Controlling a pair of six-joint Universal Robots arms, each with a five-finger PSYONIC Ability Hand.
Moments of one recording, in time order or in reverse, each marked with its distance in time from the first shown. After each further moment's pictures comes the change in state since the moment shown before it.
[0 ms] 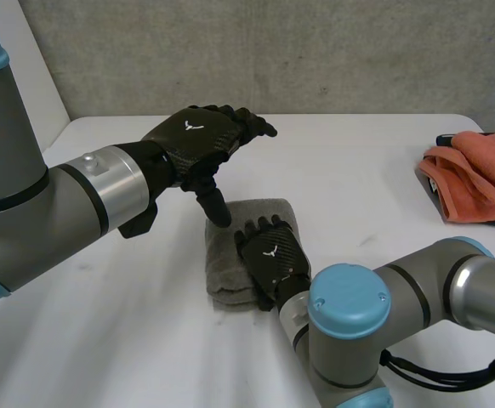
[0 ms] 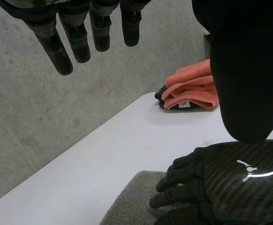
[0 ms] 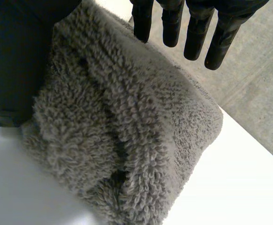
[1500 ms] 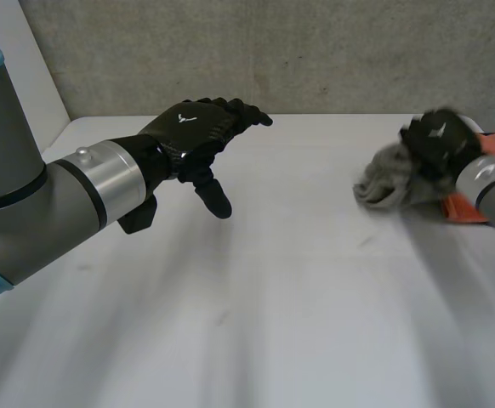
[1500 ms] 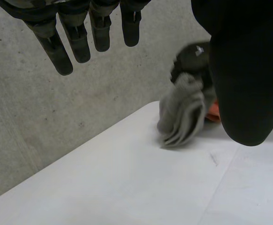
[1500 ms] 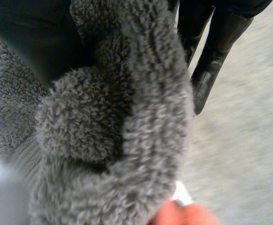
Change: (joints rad) left arm 0.016 -0.001 -0.003 0.038 0.001 -0.086; right arm -0.736 -0.083 -0.319 0.238 -0.546 -0.281; left_hand 0.000 0.000 0.000 0.000 0.000; right_hand 0.724 0.935 0.932 0.942 0.870
